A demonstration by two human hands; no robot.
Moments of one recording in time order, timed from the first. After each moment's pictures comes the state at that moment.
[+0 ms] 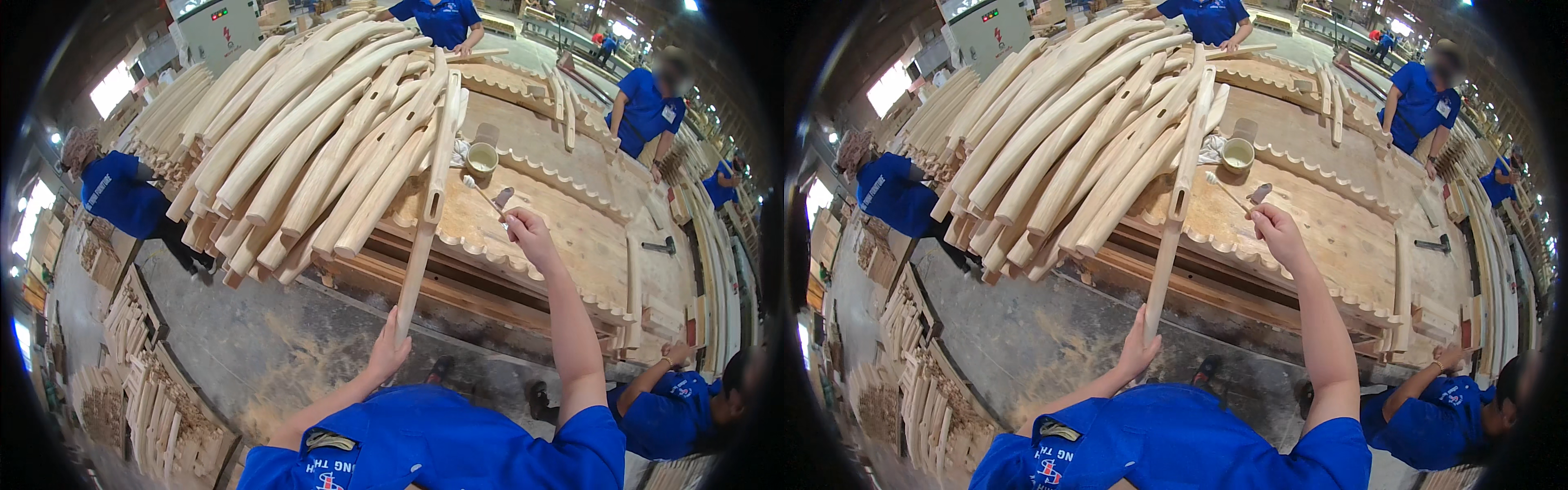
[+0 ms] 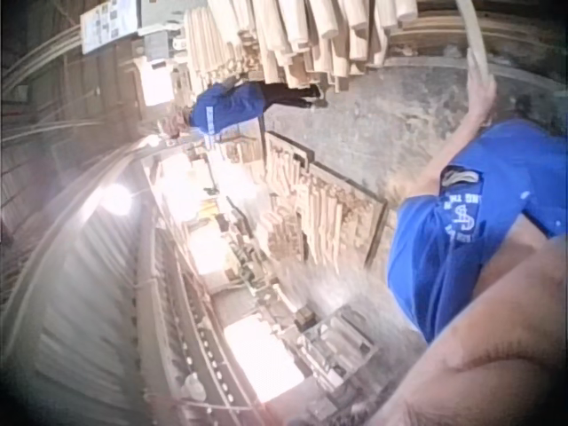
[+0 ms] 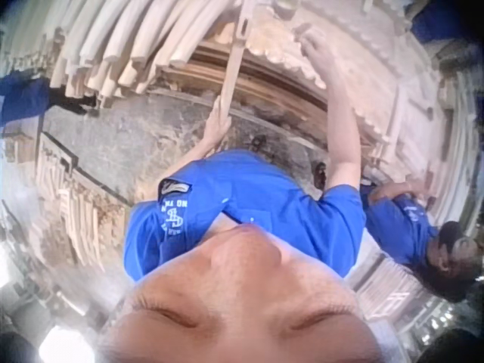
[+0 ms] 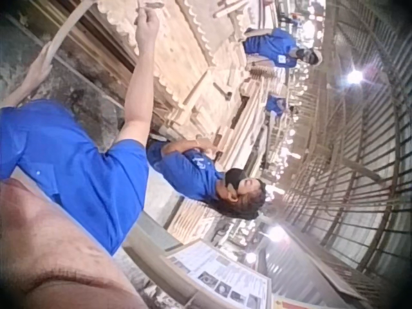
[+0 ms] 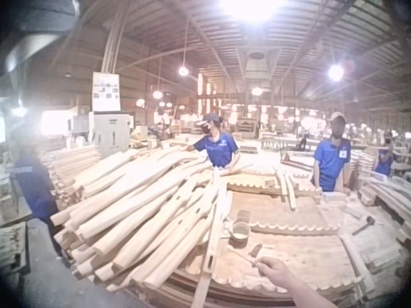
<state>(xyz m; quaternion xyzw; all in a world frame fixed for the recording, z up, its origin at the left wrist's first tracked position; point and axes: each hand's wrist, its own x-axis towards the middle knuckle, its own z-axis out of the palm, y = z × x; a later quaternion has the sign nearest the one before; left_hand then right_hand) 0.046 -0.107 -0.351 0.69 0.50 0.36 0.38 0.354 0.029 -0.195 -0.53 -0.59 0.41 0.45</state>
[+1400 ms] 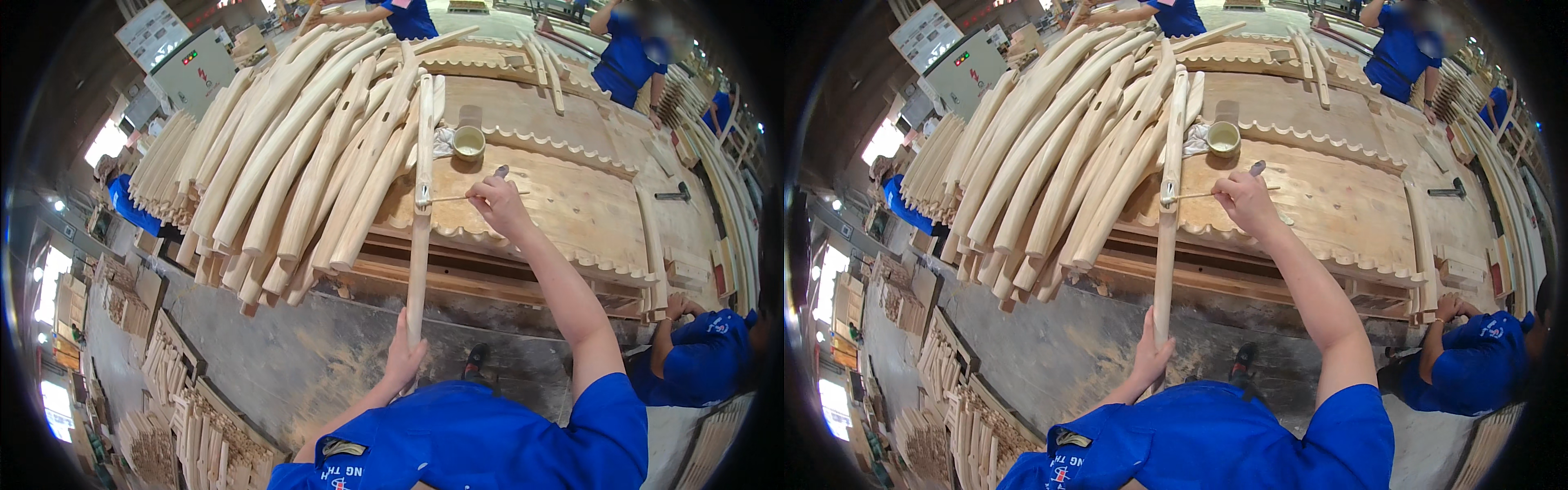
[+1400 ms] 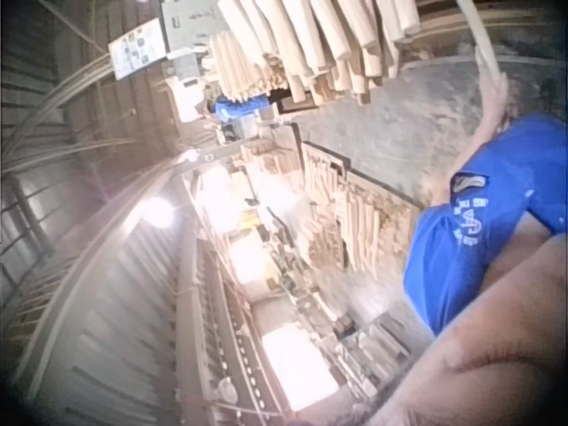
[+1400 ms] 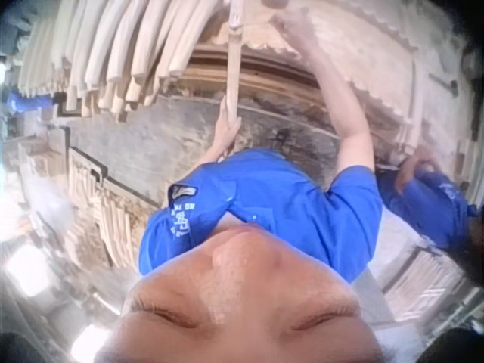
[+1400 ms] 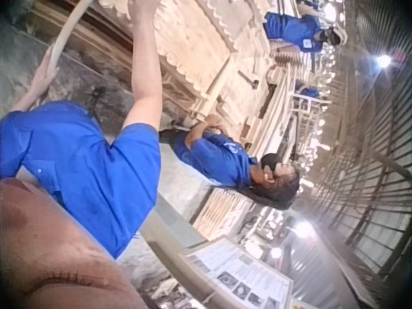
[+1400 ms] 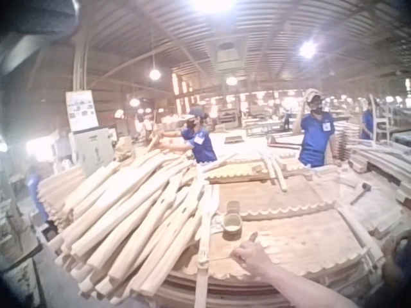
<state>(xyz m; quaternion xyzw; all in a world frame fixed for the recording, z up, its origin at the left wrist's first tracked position) 0.044 -0.111 -0.312 0.66 0.52 0.30 0.45 0.325 0.064 -0.211 -0.51 -0.76 -0.03 0.40</state>
